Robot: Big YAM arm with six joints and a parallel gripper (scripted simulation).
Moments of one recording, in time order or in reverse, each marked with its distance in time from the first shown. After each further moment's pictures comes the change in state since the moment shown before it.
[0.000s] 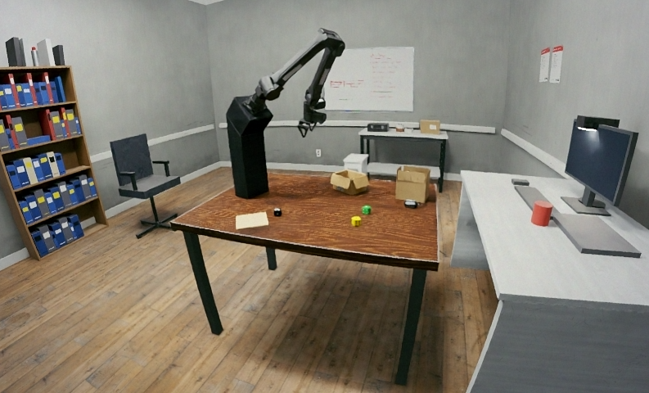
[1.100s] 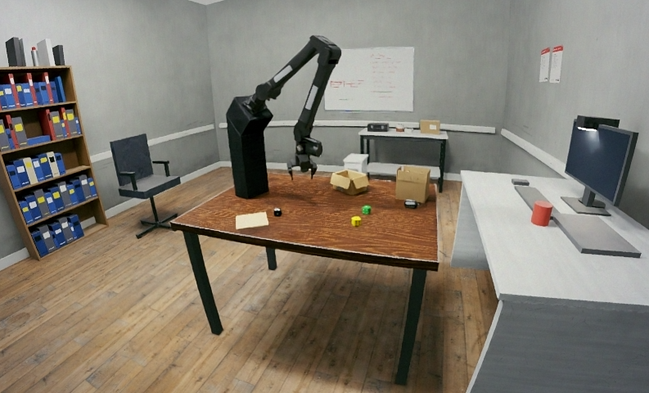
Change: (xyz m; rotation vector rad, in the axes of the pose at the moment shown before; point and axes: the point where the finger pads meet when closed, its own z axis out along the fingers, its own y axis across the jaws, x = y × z) arm -0.167 -0.366 0.052 0.030 -0.076 0.921
